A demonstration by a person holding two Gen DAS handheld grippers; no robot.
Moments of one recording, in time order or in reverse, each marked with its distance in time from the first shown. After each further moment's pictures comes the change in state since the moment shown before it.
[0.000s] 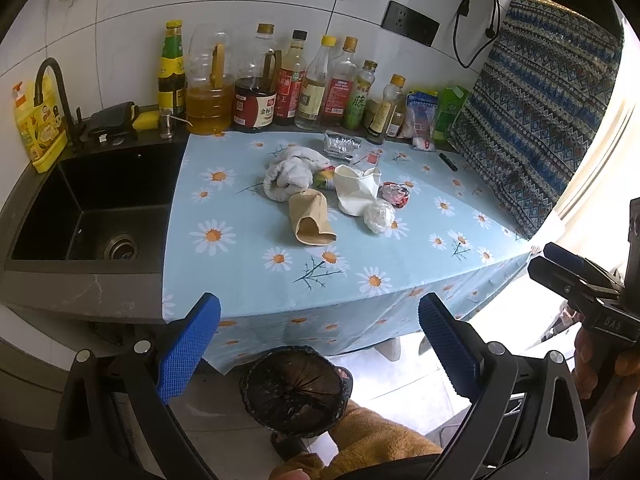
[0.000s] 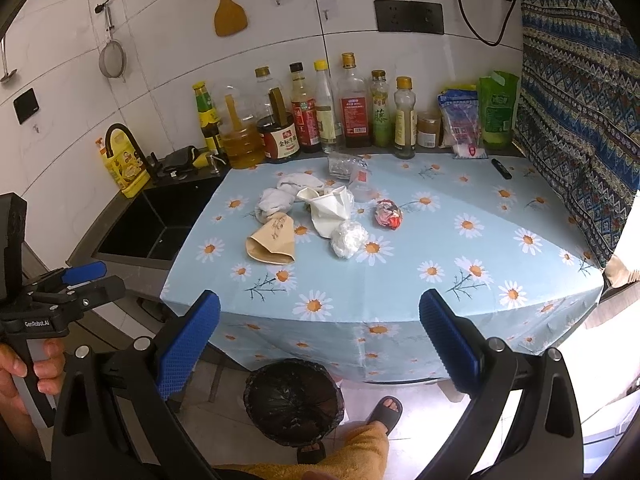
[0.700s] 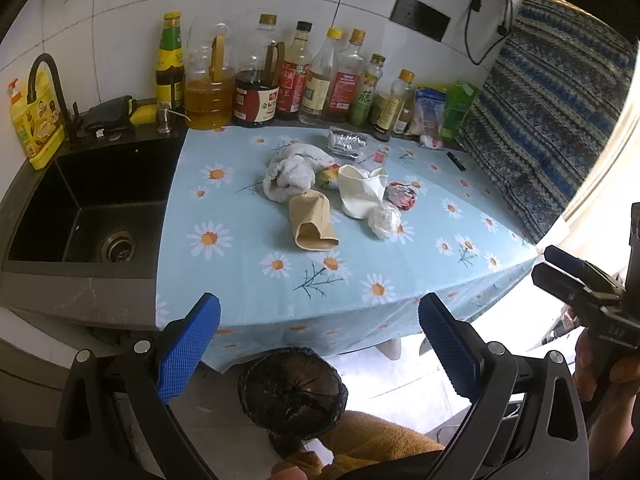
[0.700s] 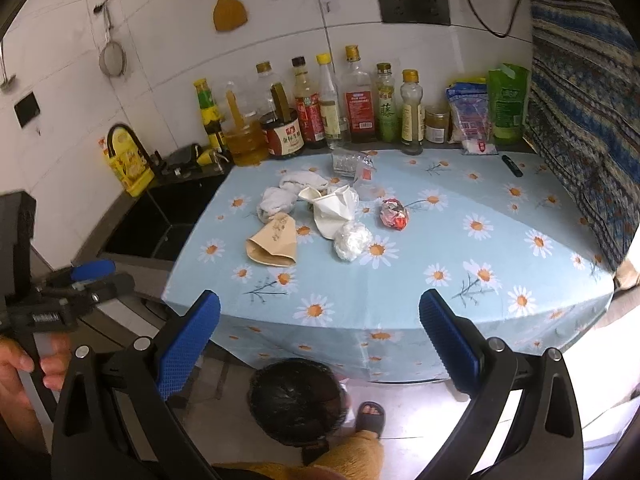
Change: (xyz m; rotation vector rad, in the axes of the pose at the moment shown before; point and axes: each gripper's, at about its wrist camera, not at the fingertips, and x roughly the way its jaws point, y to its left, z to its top) left arm 0.025 -0.004 0.022 -0.024 0.040 0.017; right arm 0.028 -0.017 0.016 -0.035 0.041 0.036
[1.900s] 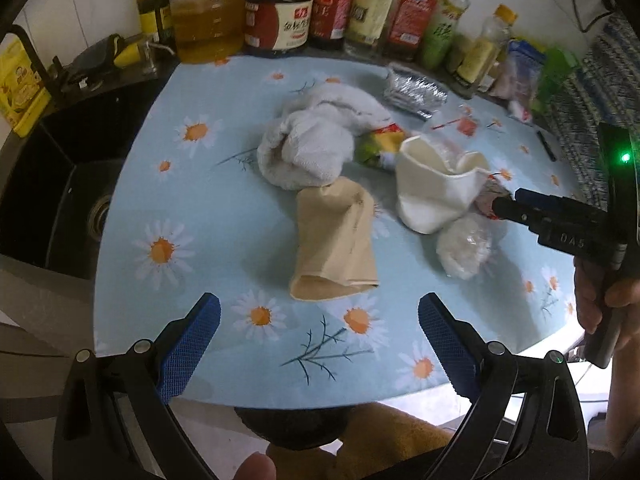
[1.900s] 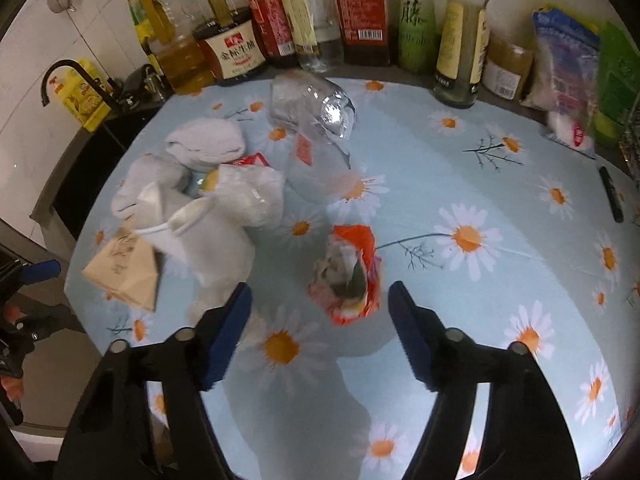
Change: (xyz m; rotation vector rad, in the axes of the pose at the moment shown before) left arm 0.179 0.000 0.066 -0.129 0.239 0.177; right arm 0.262 -0.114 0.096 -0.127 0.335 0.112
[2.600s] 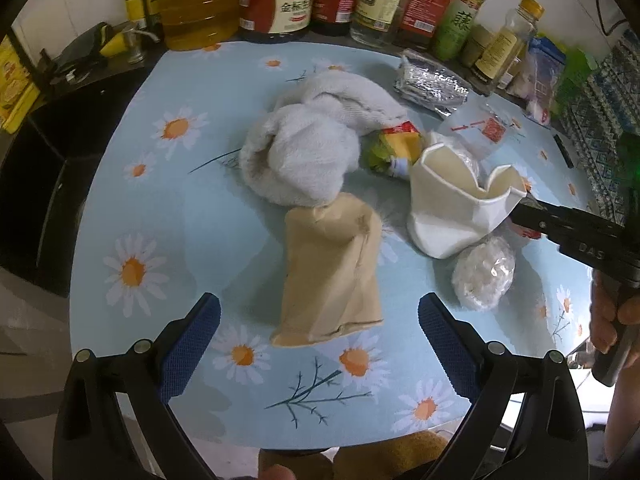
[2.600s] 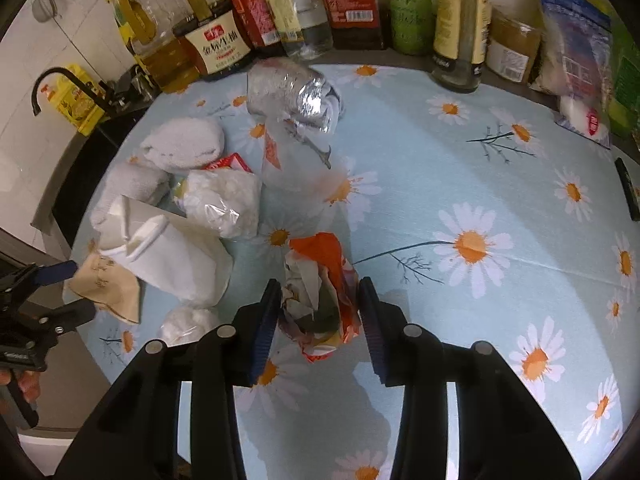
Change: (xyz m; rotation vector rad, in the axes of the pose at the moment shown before) left arm 0.037 -0.007 0.025 -0.015 0.035 0.012; right arm 0.005 -0.019 0.007 0.042 0.019 0.045
